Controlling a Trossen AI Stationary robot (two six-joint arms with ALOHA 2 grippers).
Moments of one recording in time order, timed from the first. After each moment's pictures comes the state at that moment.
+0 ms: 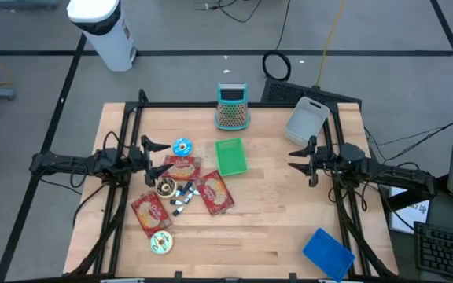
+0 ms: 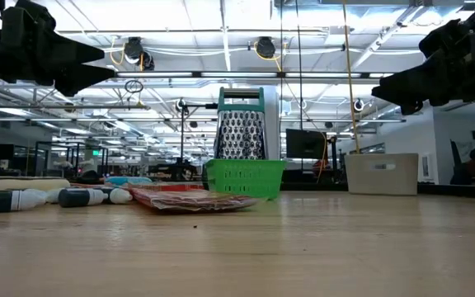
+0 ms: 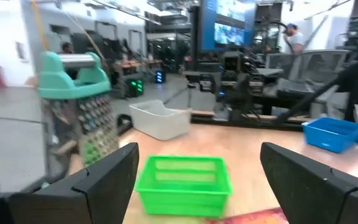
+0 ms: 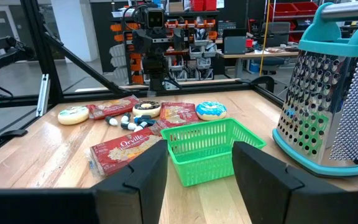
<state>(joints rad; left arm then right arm) -0.07 0.12 0.03 0.20 -0.29 0.04 -0.23 0.08 0.02 0.03 -0.15 0.04</state>
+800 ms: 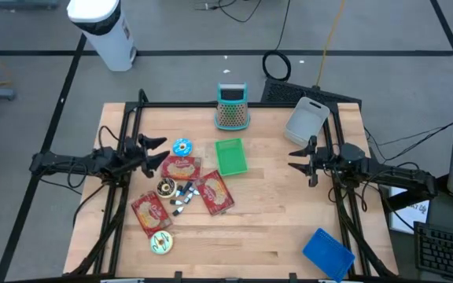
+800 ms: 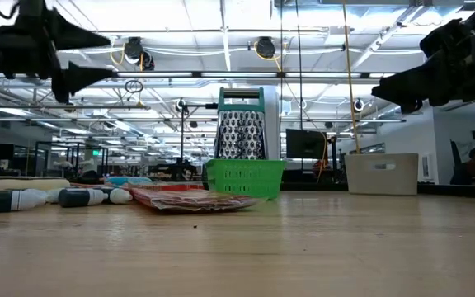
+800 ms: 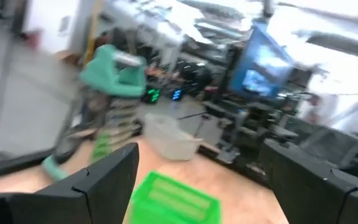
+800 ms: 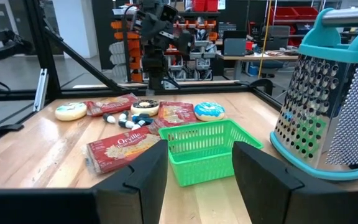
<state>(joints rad) -0.07 0.12 0.03 0.27 -0.46 -0.30 -0.23 0.08 0.02 0.03 -0.15 0.00</state>
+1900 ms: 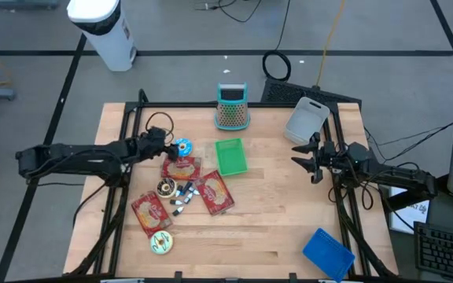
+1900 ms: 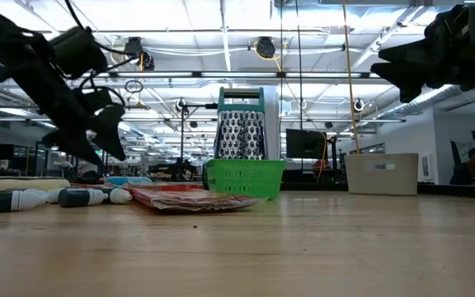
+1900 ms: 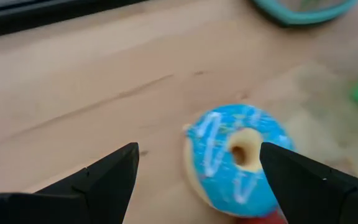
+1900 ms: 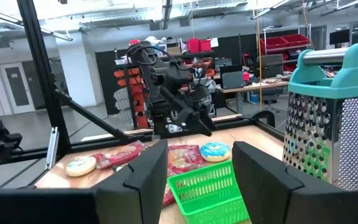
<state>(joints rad) 0.38 0.96 0.30 -0.15 -0.39 -0.58 -0.23 0.08 0.02 0.22 -0.13 0.15</state>
